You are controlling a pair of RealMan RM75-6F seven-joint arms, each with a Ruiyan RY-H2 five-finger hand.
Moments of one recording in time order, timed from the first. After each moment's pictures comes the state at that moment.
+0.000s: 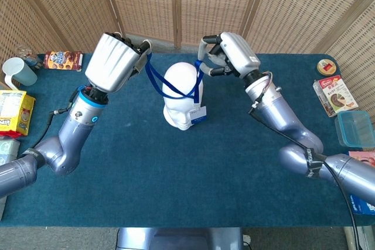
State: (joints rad) left arm -0.98 -1.29 -0.45 -1.45 1.43 1.24 0.39; right arm 1.06 -1.15 0.52 -1.49 -1.04 0.76 0.40
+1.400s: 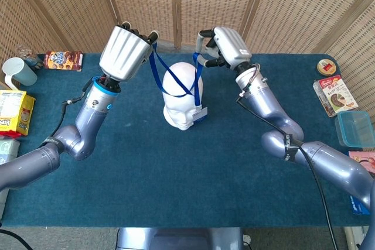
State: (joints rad) left arm -1.09 -1.44 -0.41 -1.16 1.42 1.27 0.37; right arm 1.14 -1.31 0.49 -1.22 -1.03 0.72 0.34
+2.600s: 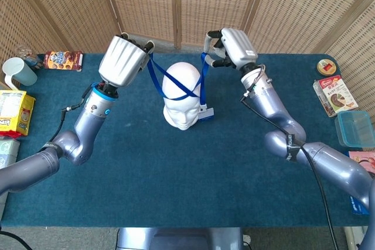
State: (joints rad) left arm -1.06 -1.47 -0.36 -1.13 1.41 1.27 0.33; right arm 1.12 -1.33 0.49 -1.19 -1.02 0.74 0.29
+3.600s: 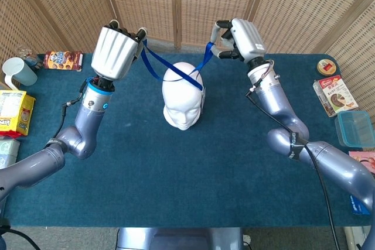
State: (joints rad) left arm -1.08 -1.52 -0.40 -1.02 1.41 1.36 0.33; right arm 1.11 -1.33 0.52 -1.17 -1.01 0.78 0.31
